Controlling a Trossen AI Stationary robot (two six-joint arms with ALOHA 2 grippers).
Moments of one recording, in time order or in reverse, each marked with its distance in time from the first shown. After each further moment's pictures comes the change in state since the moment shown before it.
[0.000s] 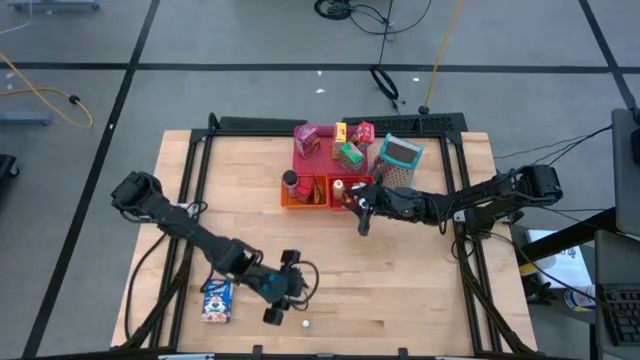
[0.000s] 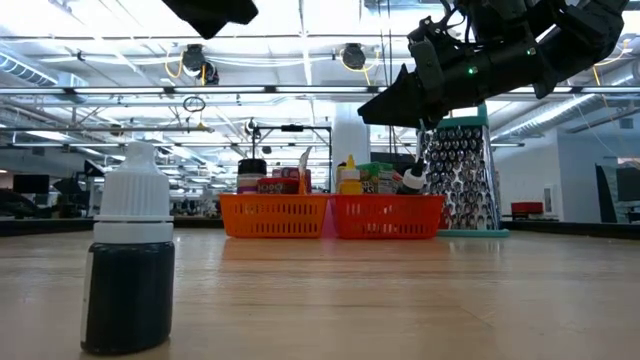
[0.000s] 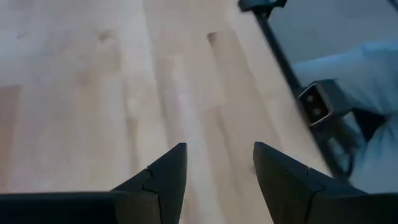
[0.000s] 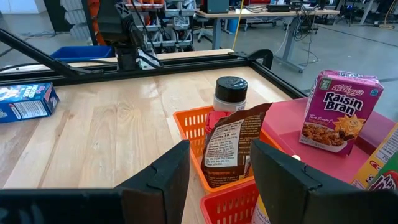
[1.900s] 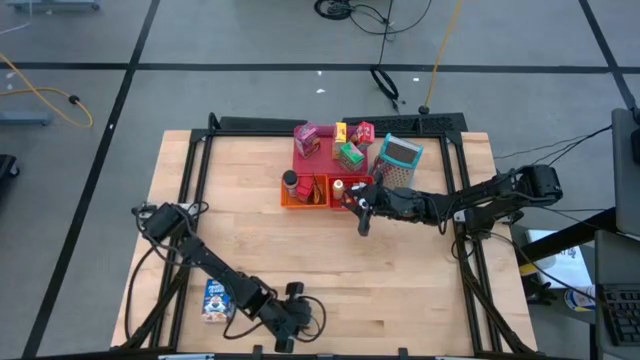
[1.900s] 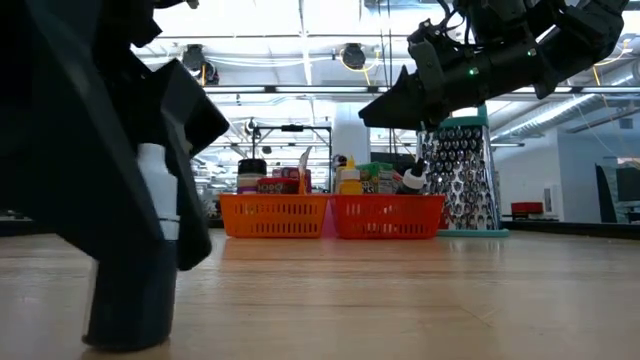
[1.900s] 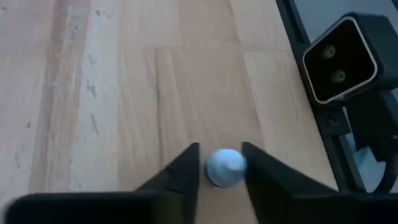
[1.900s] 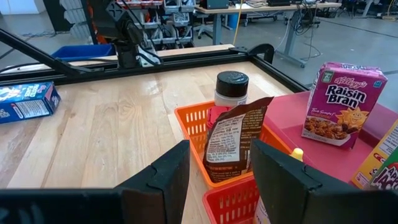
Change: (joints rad) left arm -0.133 0.366 0.000 0.302 -0.050 -0.262; right arm 0.000 0.000 0.000 -0.016 -0.003 0.027
